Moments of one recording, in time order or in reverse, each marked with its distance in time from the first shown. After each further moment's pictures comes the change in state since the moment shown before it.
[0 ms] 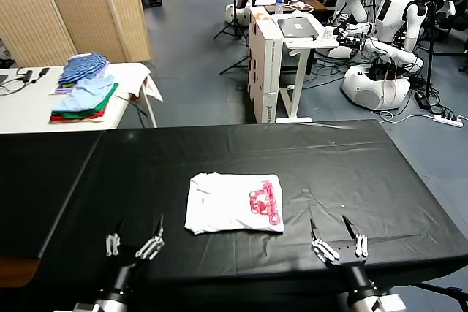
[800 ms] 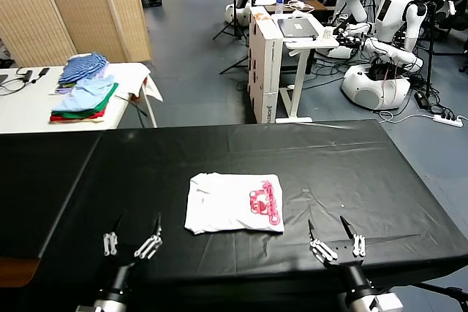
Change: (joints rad) left arm -0.010 -0.008 -0.003 0.025 0.060 -0.059 -0.013; right arm 0.012 -0.001 -0.008 -0.014 -0.002 -0.008 -0.006
